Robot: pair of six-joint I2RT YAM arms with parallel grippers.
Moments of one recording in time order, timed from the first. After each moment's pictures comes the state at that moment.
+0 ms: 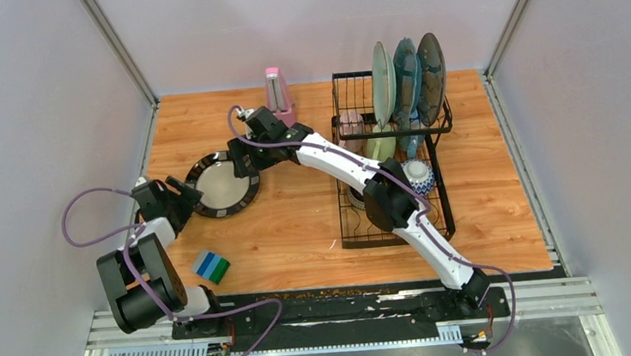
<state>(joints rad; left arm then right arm) 0.40 1.36 0.51 0.09 0.20 -0.63 0.85 2.54 2.42 -0.60 -0.16 0.39</state>
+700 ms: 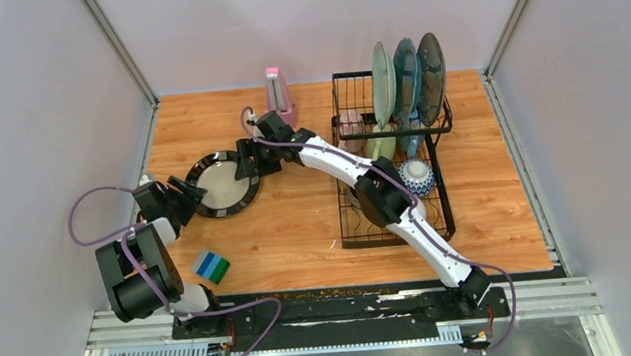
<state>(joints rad) 0.40 1.43 0.49 0.23 0.33 -0.63 0.80 2.68 2.45 -0.46 -0.38 0.57</state>
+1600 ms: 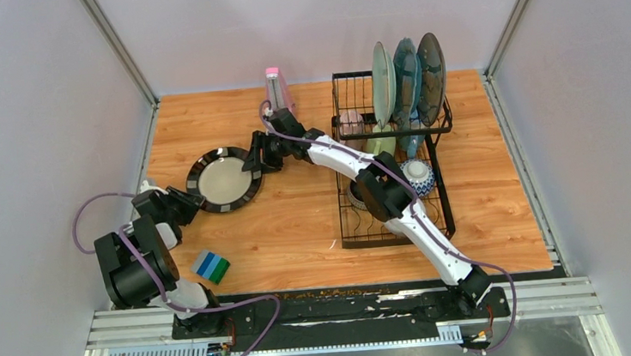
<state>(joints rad) 0.44 1.51 0.41 0.46 0.44 -0.64 0.73 2.72 2.37 -0.27 -0.51 0.85</state>
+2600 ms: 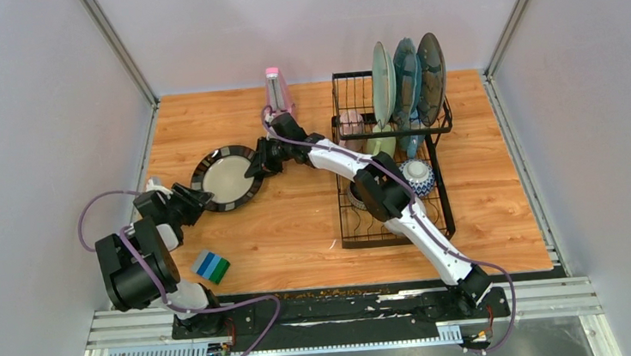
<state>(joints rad) 0.43 1.50 0.40 0.46 0.54 -0.64 0.73 2.73 2.32 -0.20 -0.61 0.92</state>
